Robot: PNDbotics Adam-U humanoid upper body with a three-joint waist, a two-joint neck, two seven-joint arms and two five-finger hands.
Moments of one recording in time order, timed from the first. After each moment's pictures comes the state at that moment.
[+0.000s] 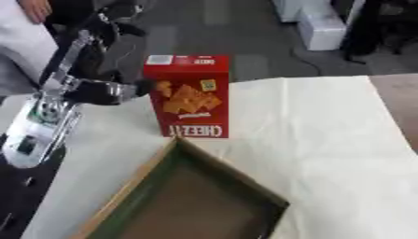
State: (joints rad) left arm -0.79 0.42 0.00 -1.49 -0.08 -0.35 -0.10; right arm -0.53 -0.39 -0.09 -1.99 0.25 -0.54 -0.06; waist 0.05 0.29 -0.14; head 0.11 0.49
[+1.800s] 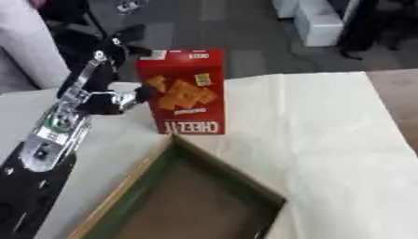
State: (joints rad) left arm -0.80 0.38 0.02 -1.35 -0.04 -0.38 -0.14; right arm -0.53 -0.38 -0.09 -1.99 0.24 -0.54 -0.04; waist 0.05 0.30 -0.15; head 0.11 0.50
